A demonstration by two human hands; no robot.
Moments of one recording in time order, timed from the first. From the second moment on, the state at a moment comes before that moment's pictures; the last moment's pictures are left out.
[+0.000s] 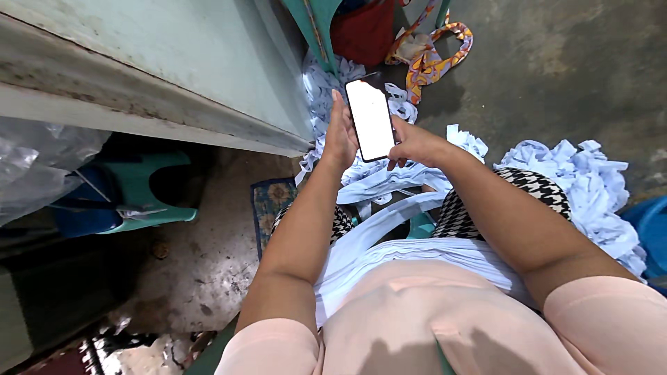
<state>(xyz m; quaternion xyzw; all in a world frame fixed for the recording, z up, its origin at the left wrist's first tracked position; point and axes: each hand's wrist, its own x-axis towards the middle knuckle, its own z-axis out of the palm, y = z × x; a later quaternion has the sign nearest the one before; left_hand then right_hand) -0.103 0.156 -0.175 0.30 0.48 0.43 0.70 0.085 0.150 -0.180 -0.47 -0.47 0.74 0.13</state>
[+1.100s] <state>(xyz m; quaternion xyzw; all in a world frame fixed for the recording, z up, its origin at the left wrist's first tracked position) -0.103 0.156 -0.175 0.30 0.48 0.42 0.71 0.086 0.149 -0.183 -0.45 -0.47 0.74 0.15</state>
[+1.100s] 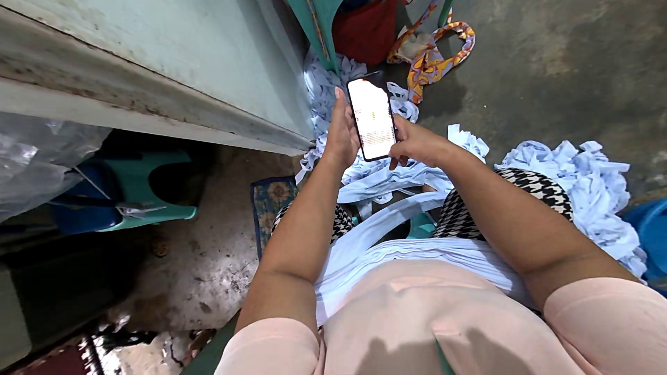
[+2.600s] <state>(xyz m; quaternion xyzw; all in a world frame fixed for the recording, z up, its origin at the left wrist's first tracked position) -0.101 0.154 -0.174 0.33 0.47 0.42 0.71 0.082 0.150 -0.181 -0.52 -0.45 0.72 0.15</state>
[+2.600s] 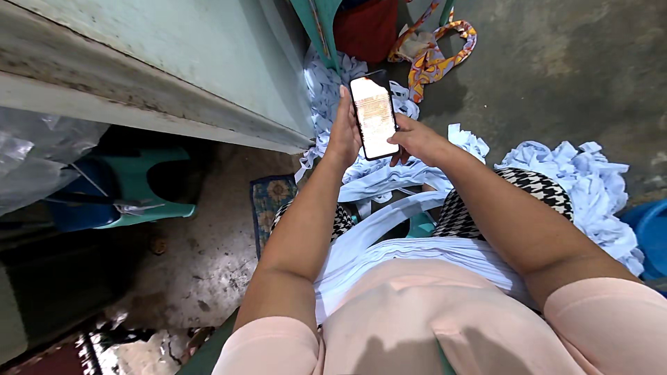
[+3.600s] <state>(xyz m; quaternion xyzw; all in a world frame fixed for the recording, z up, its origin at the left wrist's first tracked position) -0.099 0.153 -0.171 0.33 0.48 0.41 0.70 0.082 0.149 -0.181 -0.52 -0.45 0.71 0.15</state>
